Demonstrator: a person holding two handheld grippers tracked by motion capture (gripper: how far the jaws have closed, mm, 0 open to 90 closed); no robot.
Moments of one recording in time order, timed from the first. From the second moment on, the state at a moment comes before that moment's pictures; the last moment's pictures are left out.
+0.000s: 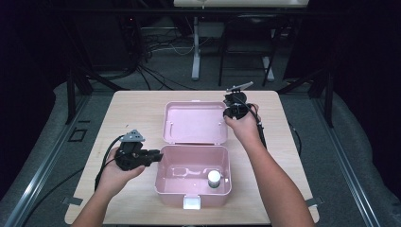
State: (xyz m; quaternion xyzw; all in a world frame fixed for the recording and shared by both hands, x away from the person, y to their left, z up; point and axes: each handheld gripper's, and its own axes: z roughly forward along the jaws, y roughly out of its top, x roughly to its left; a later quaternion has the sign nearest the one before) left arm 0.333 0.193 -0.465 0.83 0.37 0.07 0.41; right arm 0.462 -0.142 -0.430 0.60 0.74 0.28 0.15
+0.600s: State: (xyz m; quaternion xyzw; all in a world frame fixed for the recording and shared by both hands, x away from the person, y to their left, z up) left arm 0.333 0.193 -0.466 0.83 0.37 0.07 0.41; right arm 0.447 -0.145 -0.414 0.59 0.73 0.31 0.16
